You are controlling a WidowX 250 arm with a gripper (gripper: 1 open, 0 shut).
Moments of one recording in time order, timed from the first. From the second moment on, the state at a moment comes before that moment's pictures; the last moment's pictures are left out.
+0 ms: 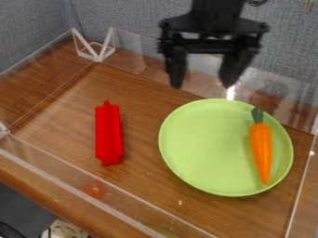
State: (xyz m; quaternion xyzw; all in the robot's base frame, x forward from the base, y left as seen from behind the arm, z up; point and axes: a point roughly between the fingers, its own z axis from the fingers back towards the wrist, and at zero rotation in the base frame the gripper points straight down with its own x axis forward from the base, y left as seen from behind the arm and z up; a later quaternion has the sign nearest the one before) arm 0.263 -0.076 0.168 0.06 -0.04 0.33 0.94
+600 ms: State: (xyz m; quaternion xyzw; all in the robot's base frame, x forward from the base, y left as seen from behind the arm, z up) arm 0.283 -0.121 0.157 0.05 -0.02 0.35 0.93
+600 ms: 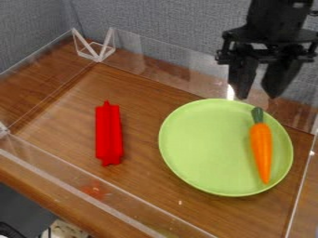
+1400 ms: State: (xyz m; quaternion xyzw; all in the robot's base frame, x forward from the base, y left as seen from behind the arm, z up) arm 0.272 -0.110 0.157 0.05 -0.02 0.36 0.93
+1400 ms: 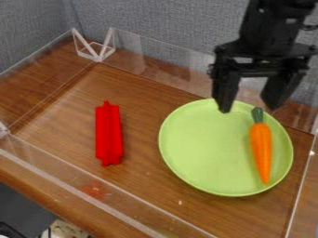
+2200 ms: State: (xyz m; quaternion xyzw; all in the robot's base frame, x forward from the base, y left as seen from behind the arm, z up) arm 0.289 -0.085 0.164 0.04 -0.03 0.39 0.92
